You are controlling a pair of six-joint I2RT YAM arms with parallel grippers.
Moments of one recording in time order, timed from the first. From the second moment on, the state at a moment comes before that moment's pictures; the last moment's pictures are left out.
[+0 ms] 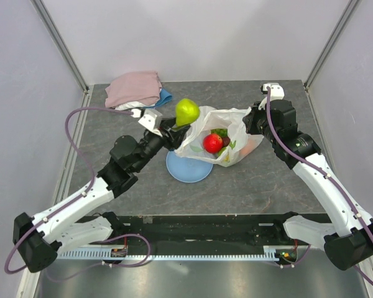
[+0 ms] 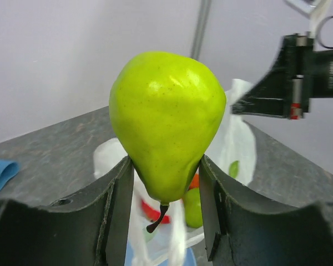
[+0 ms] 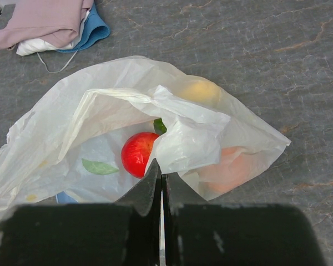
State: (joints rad) left arm -0.77 0.96 0.78 0.36 -0.08 -0.11; right arm 0.40 1.11 1.15 -0.43 0.10 0.31
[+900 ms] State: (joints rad) left arm -0.85 1.58 1.00 0.32 0.00 -0.12; right arm 0.40 1.07 1.14 -0.44 0.12 0.31
